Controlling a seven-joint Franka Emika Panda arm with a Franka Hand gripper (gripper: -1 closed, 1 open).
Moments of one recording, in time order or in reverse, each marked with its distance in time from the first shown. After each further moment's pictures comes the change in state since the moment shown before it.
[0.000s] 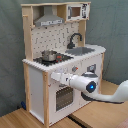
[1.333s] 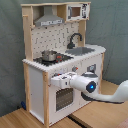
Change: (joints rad) arm 0.000 0.002 0.001 0.000 0.000 0.000 -0.445
